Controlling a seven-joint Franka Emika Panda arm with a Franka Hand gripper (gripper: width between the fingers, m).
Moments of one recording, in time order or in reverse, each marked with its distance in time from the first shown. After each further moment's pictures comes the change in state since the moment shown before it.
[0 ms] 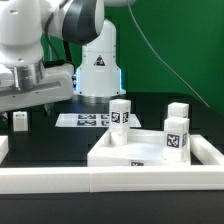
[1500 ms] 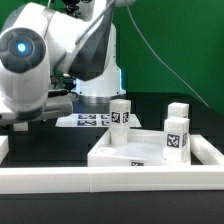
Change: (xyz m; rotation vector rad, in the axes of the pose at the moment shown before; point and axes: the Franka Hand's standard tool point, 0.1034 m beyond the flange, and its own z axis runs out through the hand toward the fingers) arm -0.009 0.002 0.029 0.006 -0.438 0.060
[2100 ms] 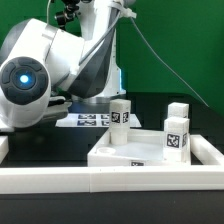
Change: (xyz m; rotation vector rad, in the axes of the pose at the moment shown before) arm -0.001 0.010 0.006 -0.030 -0.130 -0.065
